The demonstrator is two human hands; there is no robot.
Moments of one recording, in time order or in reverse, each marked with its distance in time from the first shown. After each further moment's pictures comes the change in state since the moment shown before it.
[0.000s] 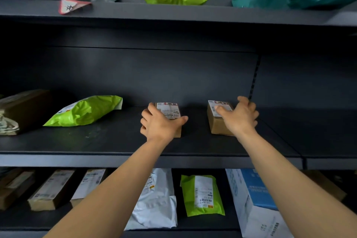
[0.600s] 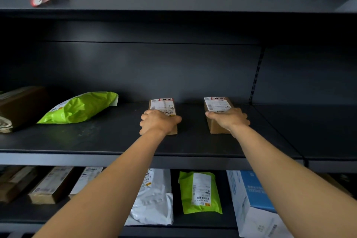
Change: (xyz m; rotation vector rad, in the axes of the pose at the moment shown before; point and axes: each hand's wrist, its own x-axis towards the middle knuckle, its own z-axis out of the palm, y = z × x) left_hand 0.030 0.002 0.025 0.217 -0.114 -0.204; right_hand 0.049 0.030 0.030 -0.117 -0.249 0.261
